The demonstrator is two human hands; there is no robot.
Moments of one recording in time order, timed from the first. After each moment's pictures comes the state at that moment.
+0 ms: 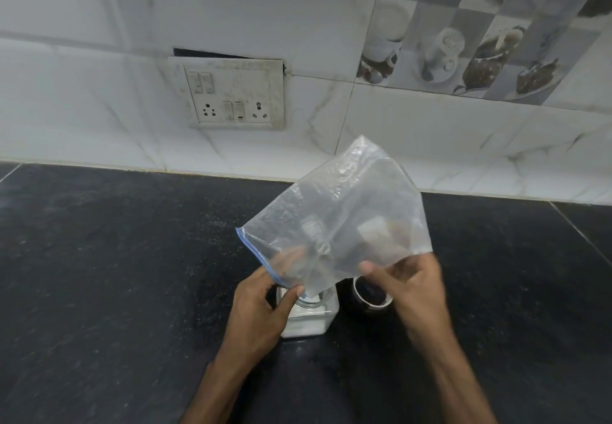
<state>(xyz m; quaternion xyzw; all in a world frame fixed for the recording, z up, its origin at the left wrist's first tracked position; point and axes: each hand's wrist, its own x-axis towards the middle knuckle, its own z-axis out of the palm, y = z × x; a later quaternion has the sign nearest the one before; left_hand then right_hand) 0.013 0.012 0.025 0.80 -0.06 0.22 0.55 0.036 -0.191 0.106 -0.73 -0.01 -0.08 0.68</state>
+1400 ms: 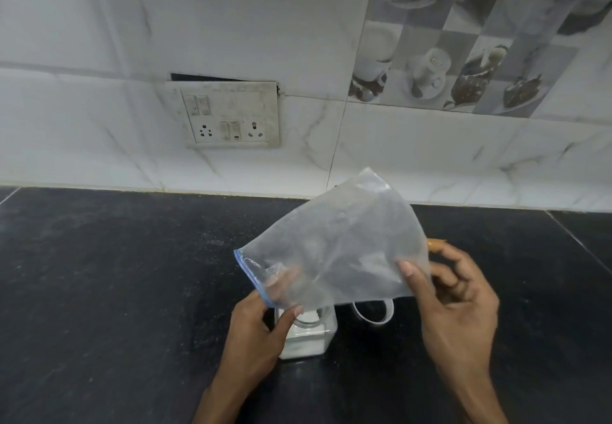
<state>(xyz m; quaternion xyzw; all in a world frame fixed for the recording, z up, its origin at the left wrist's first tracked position) 0.011 0.010 0.032 0.80 -0.06 0.21 0.55 0.016 -0.200 0.137 -0.70 0.00 -0.27 0.66</state>
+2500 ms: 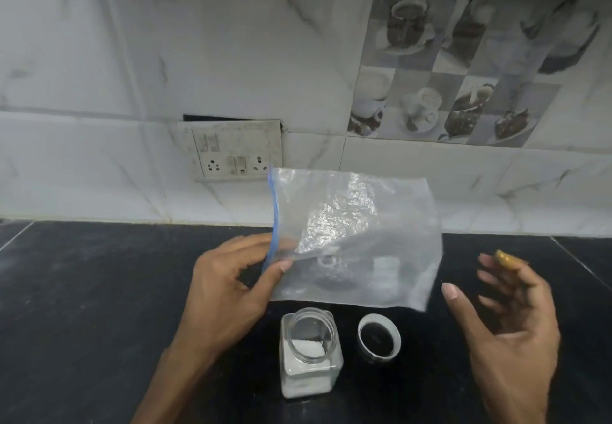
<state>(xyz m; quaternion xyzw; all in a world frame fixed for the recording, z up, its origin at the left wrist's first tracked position) 0.039 0.055 0.152 0.81 -0.19 0.33 0.46 0.015 -0.229 0.150 -0.72 0.02 -0.36 0.59</state>
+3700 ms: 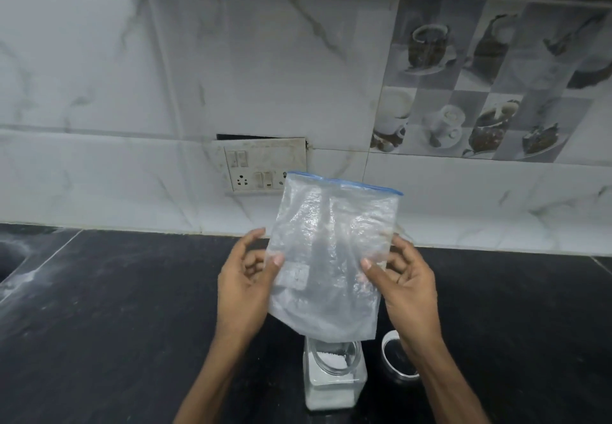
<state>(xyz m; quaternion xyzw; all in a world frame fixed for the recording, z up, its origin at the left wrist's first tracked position) 0.049 0.062 0.127 0.70 0.05 0.24 0.67 0.079 -0.148 0.138 -0.67 -0.05 -0.10 0.73</state>
